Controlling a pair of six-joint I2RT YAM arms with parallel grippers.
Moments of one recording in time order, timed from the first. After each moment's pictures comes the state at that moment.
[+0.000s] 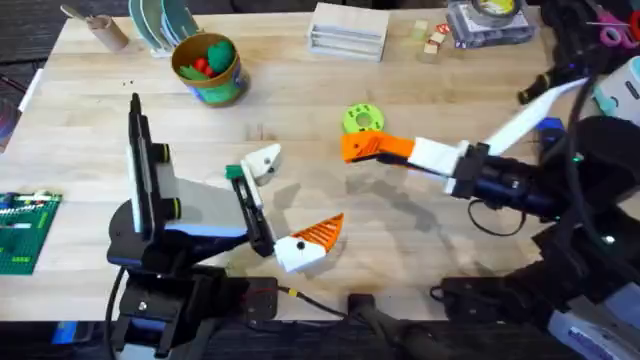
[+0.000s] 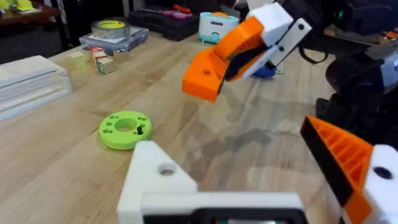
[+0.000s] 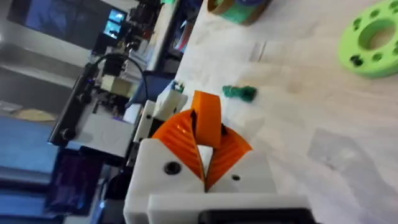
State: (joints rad) left arm -0.11 0.00 0.01 -0.07 1.05 -0.04; right arm 0.33 0.67 0.22 0.25 -0.76 0.94
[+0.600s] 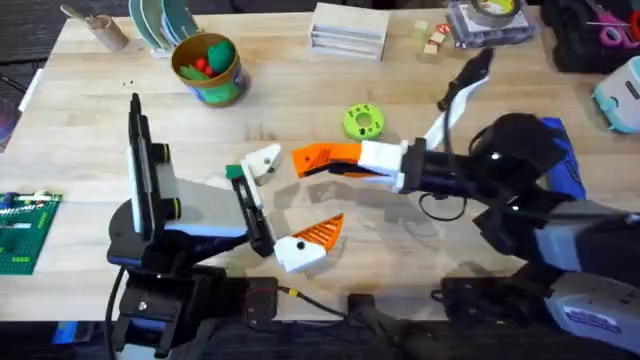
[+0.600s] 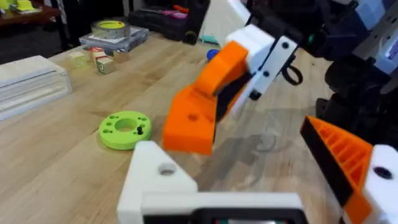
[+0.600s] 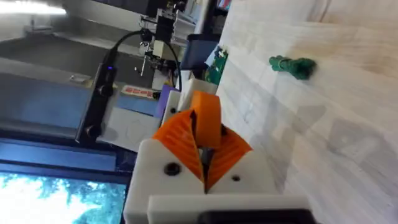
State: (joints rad) left arm -0.11 0.00 0.01 -0.07 1.05 -0.04; right arm 0.55 1.22 0.22 0.90 -0.76 1.22
